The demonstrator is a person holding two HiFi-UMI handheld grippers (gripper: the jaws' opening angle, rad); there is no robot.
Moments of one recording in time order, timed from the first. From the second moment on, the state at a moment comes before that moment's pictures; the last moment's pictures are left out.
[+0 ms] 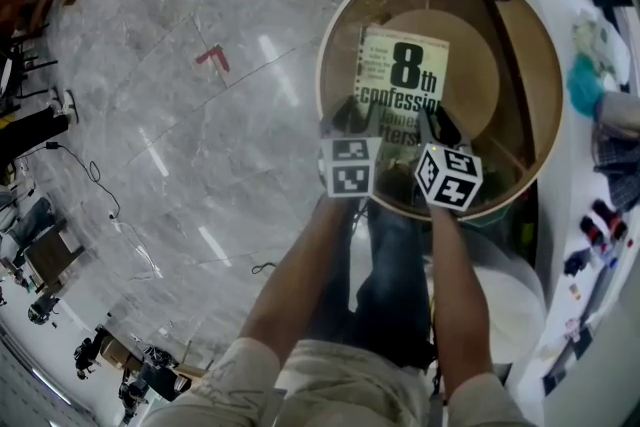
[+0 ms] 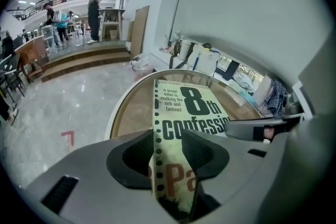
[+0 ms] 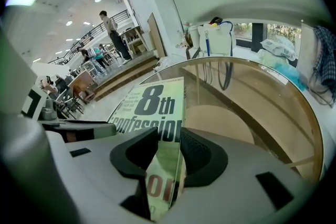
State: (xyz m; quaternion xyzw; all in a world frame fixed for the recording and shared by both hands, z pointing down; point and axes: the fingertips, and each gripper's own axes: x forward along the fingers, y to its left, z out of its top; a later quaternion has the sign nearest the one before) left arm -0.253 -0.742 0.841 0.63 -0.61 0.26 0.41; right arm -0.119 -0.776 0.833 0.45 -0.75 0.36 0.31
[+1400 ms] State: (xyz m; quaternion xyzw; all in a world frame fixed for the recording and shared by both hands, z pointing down) left arm -0.284 -0.794 0.420 0.74 -0.65 0.12 0.12; right arm -0.180 -0.818 0.419 0.46 -0.87 0.11 0.14
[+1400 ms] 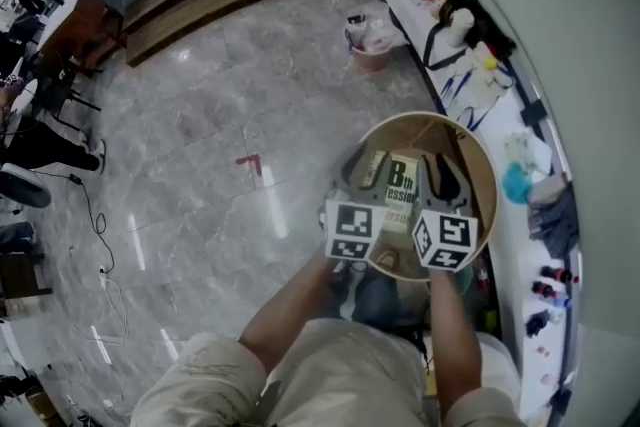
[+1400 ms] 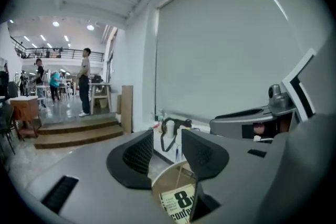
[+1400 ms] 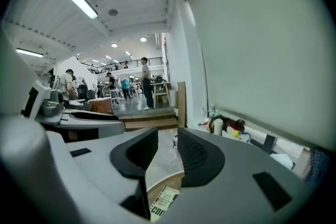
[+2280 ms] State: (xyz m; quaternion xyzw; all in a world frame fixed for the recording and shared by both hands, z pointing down) left arm -0.298 -0.771 0.215 0.70 -0.71 0.02 -0.02; right arm -0.196 -0.797 0.211 0.44 -0.90 0.00 0.04
